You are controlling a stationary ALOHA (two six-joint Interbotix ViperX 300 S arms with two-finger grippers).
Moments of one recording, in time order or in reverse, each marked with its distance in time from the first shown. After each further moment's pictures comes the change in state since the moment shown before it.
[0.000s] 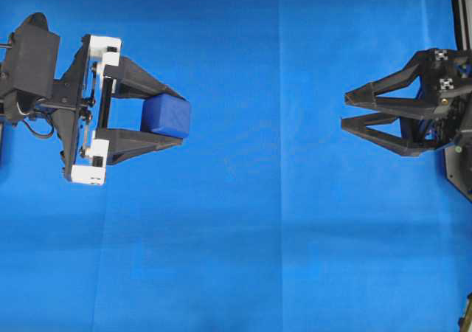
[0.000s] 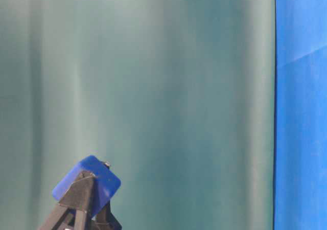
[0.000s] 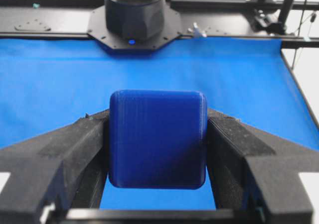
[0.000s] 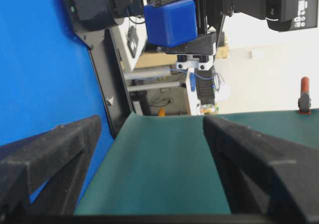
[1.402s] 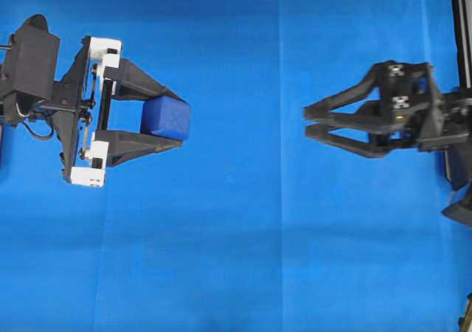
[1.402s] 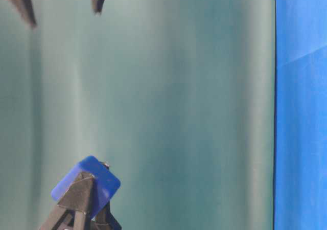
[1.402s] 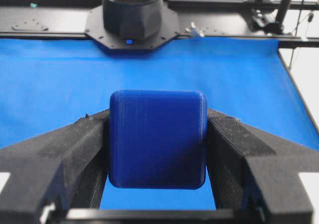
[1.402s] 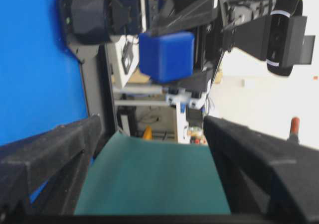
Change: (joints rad) left arm -0.006 -0.002 0.000 0.000 0.002 -0.002; right arm 0.002 0.207 -0.146 -0.124 -0.066 0.000
